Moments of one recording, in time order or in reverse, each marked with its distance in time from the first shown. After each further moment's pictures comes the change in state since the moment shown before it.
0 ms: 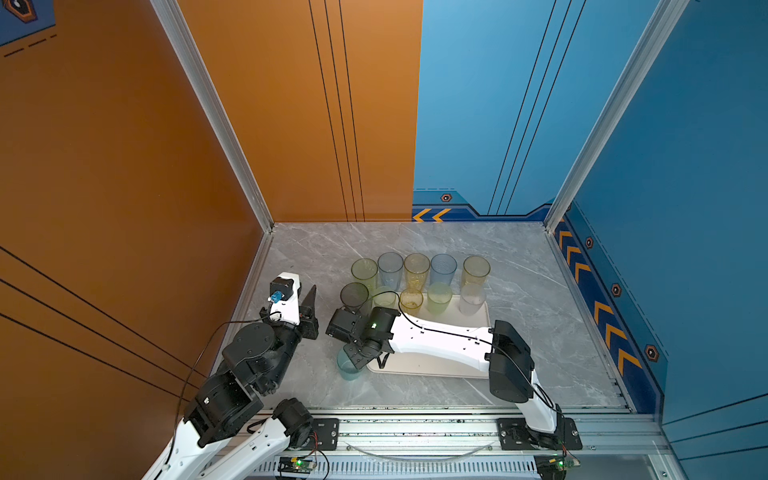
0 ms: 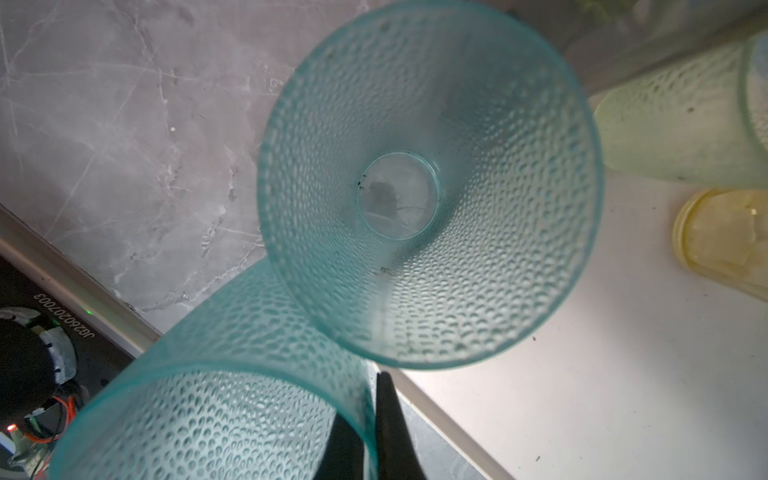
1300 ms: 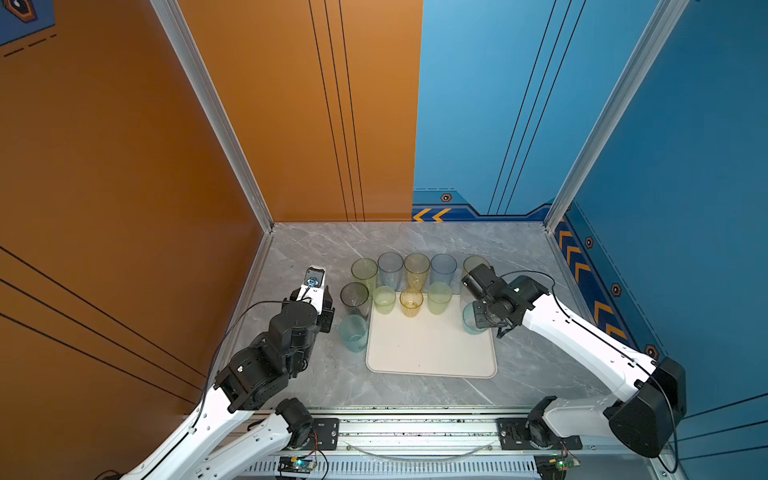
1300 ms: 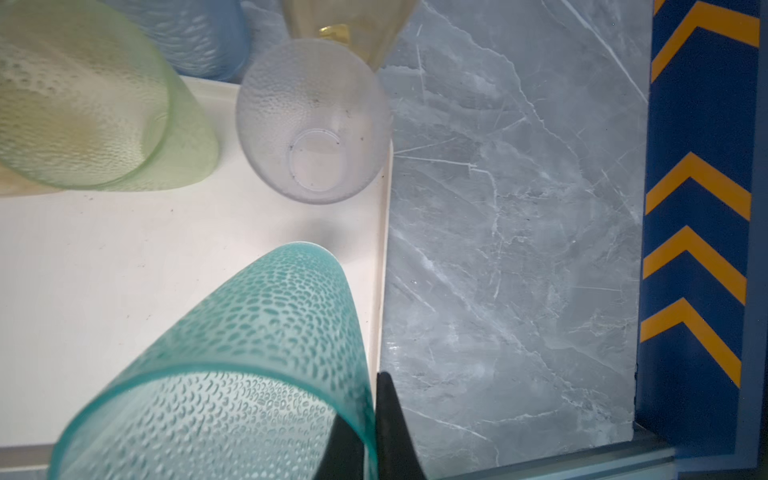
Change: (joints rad) left arm 0.008 0.201 0.016 -0.086 -0.118 0.002; right arm -0.636 -0.781 -0.718 -0.143 0.224 0.001
